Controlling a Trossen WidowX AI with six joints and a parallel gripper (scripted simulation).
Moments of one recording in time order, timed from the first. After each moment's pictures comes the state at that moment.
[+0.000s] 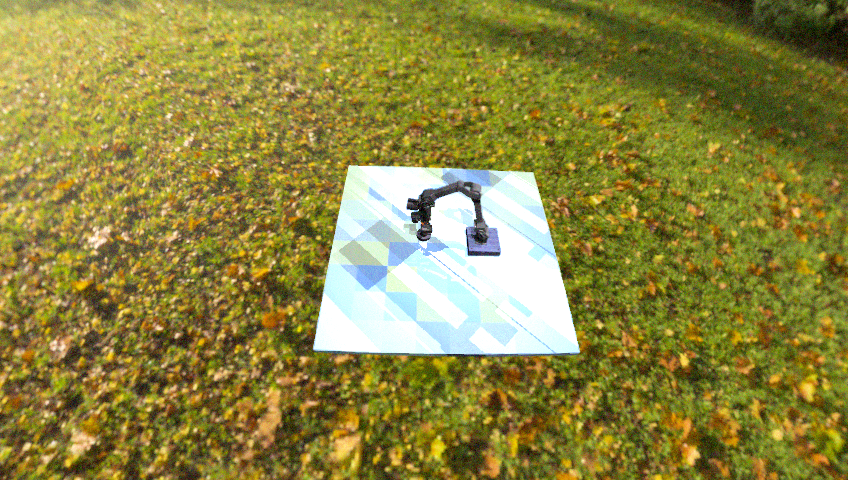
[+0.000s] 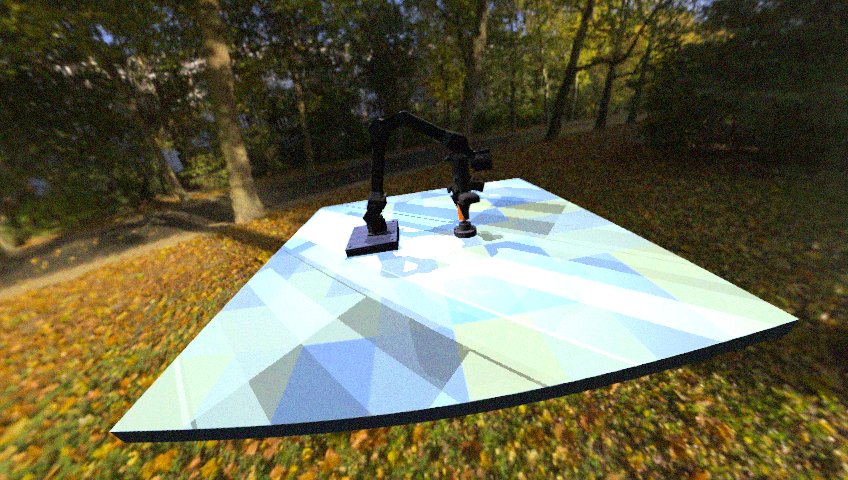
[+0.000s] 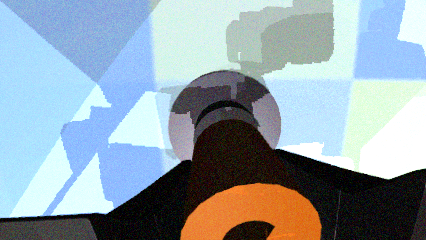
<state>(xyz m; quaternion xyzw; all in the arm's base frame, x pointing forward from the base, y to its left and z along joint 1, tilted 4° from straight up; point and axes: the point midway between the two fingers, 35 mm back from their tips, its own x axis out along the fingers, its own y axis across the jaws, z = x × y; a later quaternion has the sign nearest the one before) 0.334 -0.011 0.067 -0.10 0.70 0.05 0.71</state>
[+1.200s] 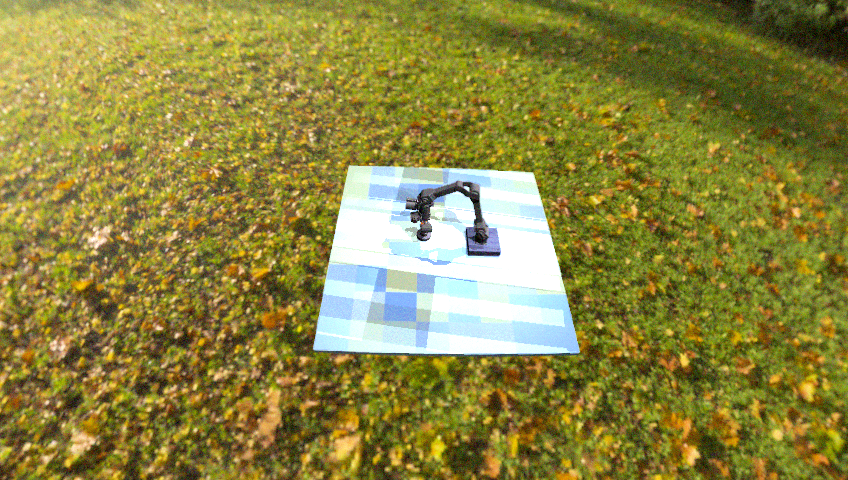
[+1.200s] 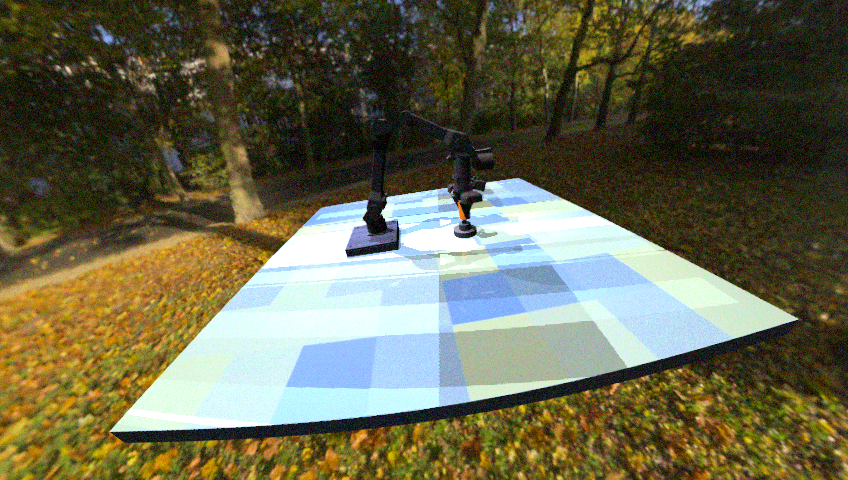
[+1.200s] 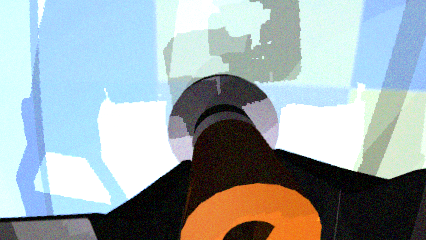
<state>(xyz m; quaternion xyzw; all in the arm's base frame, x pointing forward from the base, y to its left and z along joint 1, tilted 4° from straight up) 0.338 -0.012 0.070 -0.12 0.70 0.06 0.70</state>
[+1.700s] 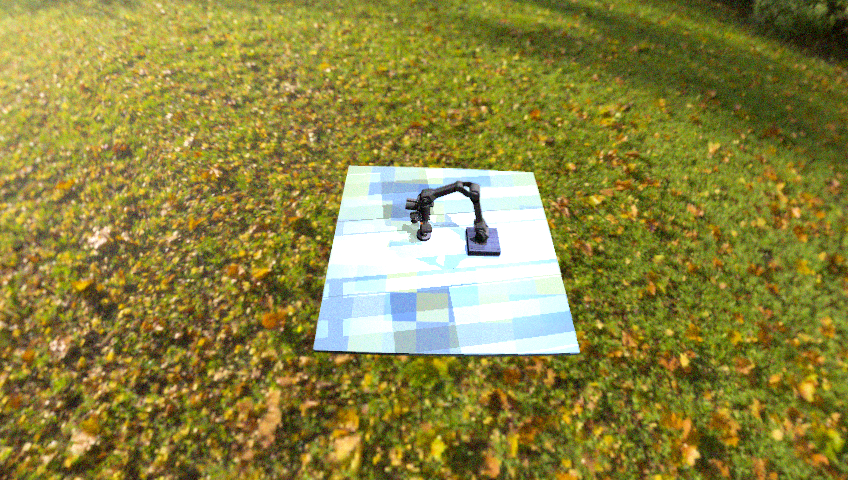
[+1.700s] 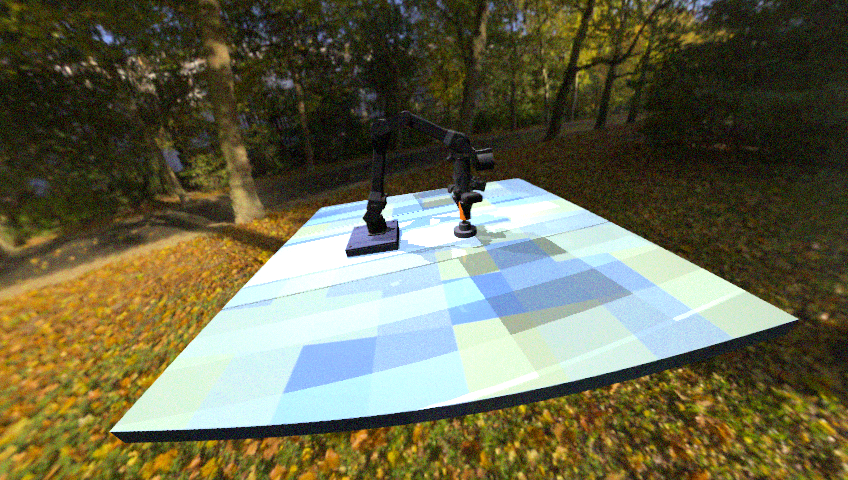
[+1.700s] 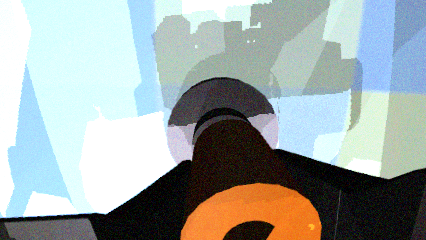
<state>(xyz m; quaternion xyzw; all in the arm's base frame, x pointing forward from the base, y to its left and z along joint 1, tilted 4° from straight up) 0.339 -0.012 0.068 -0.12 0.70 0.06 0.70</state>
